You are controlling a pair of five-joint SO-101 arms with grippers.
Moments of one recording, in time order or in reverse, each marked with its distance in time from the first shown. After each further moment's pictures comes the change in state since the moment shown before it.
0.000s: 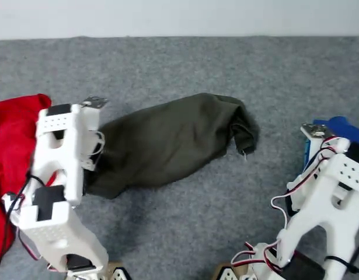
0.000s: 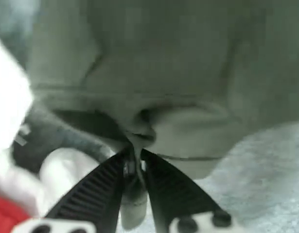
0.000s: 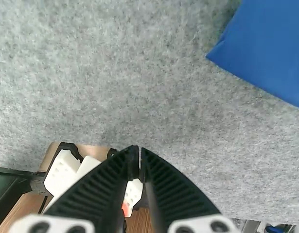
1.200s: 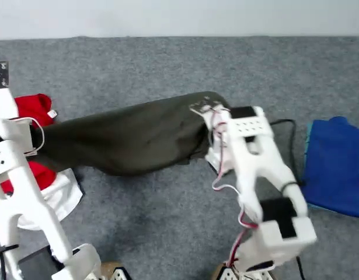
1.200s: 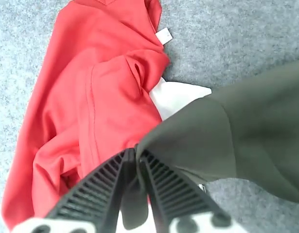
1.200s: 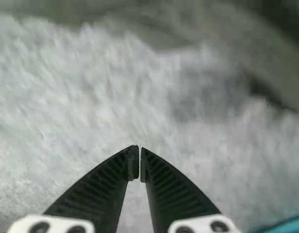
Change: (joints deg) left arm -20.8 -31.7 0.3 -6.1 7.6; right arm -44.1 29.7 -14.8 -20.1 -9.1
